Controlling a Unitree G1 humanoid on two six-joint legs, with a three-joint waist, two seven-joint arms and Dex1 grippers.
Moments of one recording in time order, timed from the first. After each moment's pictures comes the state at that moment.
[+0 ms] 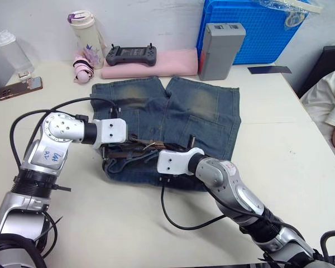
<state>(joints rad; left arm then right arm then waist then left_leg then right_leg) -0.64 0.75 -0.14 0.17 0.01 -0.03 -1.12 -0.50 -0.35 0.59 -0.33 -0.63 0.46 0.62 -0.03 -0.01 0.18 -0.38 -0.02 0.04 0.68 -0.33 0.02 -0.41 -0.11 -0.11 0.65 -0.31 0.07</state>
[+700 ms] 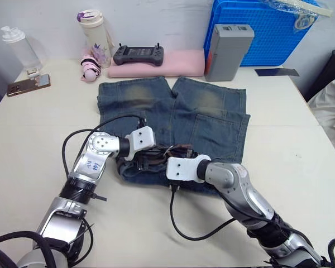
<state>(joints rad) -0.65 0.45 -0.21 0.28 0.01 0.02 -1.03 -0.41 -0.40 0.48 -0.44 -0.53 0.55 0.86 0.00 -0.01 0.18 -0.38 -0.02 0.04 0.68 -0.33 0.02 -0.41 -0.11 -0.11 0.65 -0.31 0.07</state>
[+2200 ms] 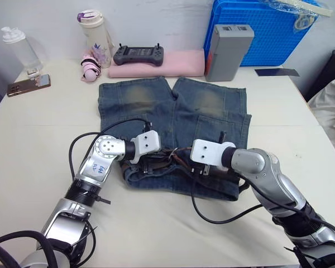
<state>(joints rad) -0.63 0.45 -0.22 0.24 -0.03 0.07 -1.00 -0.48 -0.61 0.40 -0.40 -0.33 0.55 0.81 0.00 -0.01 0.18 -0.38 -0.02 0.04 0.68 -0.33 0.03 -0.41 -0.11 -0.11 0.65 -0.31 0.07</state>
